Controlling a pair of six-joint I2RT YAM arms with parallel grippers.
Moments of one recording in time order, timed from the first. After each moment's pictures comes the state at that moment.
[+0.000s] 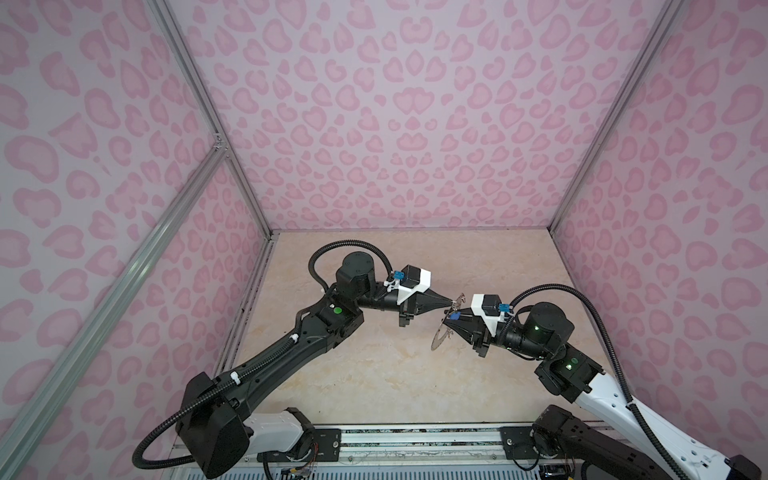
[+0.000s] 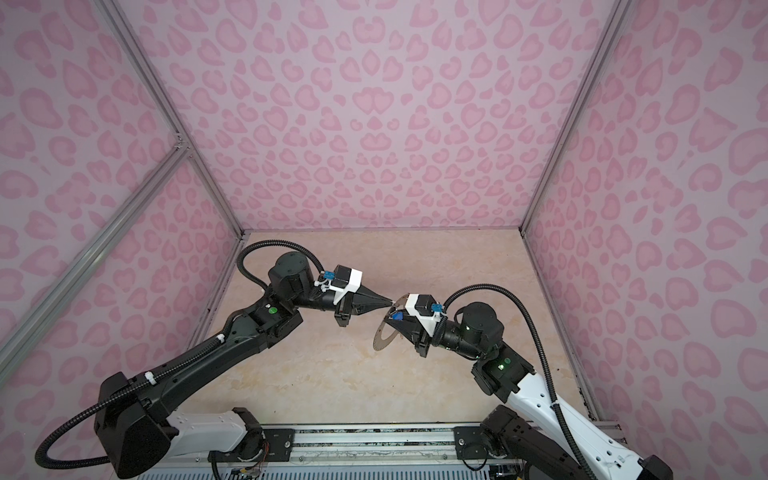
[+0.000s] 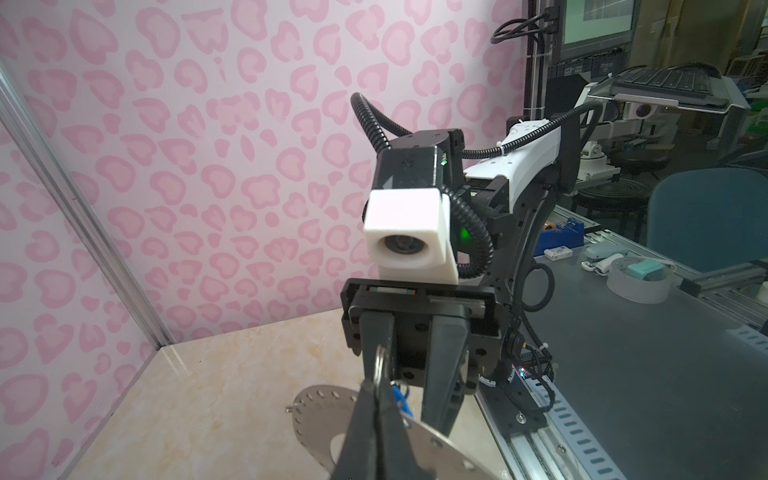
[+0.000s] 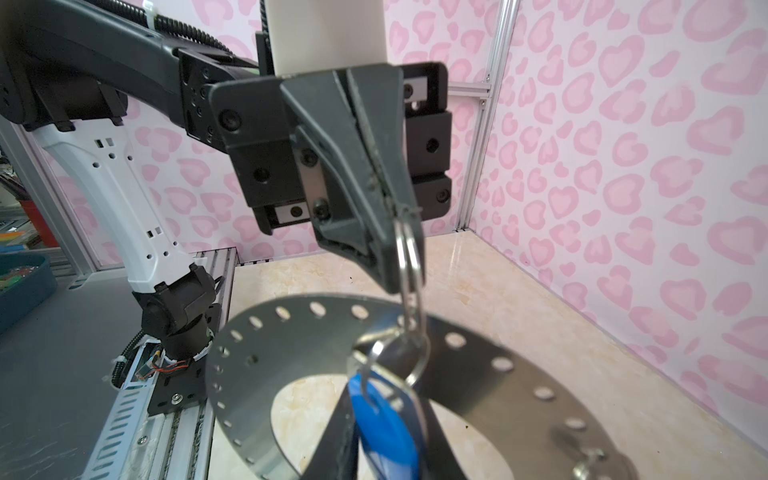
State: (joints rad) left arm -0.71 1.30 1.07 0.23 1.01 0.17; right arm 0.66 0.78 0.64 0.10 -0.55 -0.07
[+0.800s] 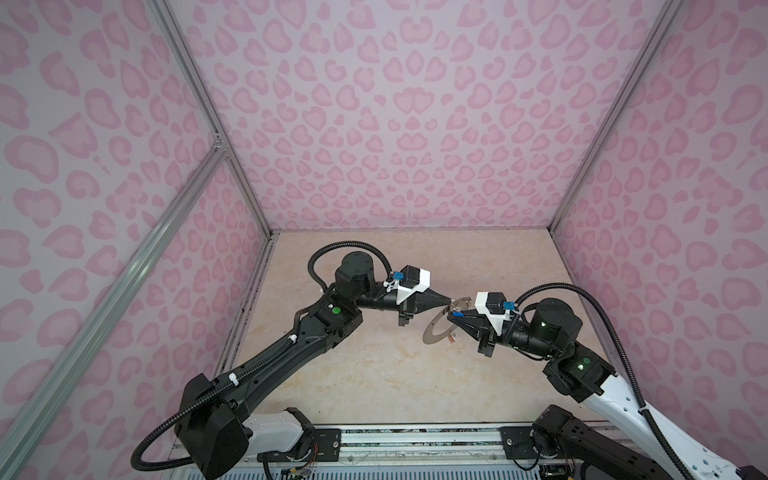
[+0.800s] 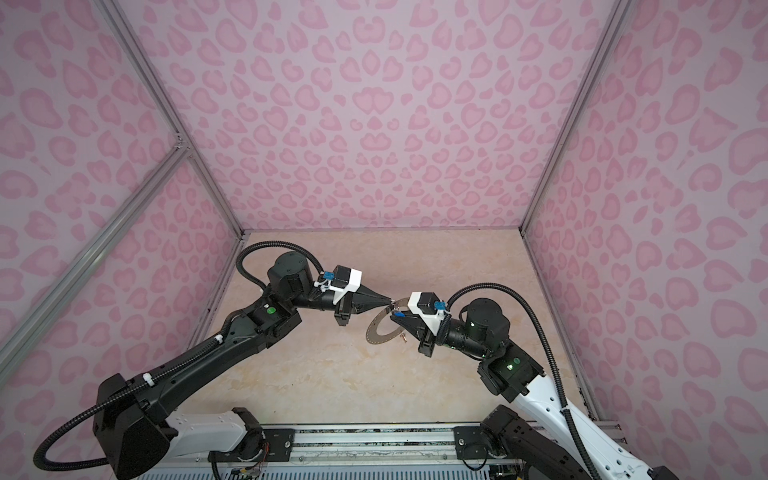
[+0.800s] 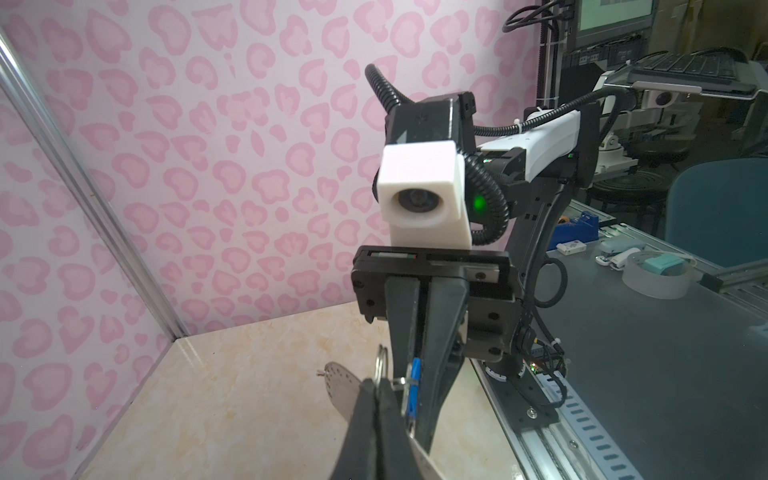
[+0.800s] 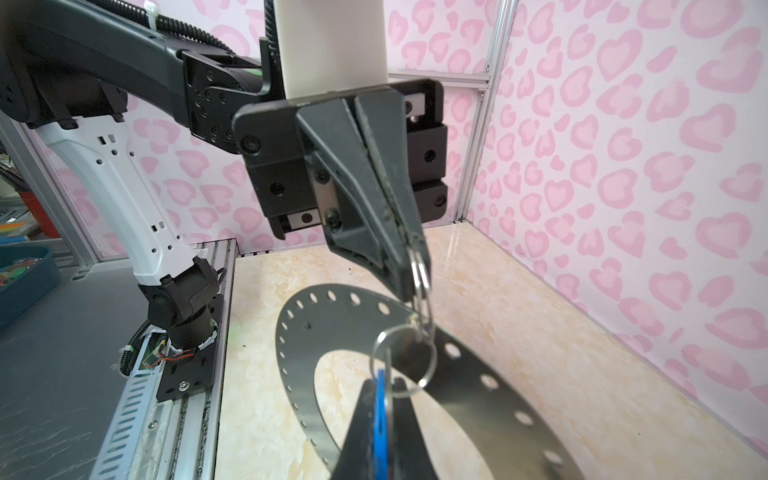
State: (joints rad) left arm -0.70 1.29 1.07 0.19 0.97 0.21; right arm 0.63 0.76 0.74 -0.10 -0.56 -0.13
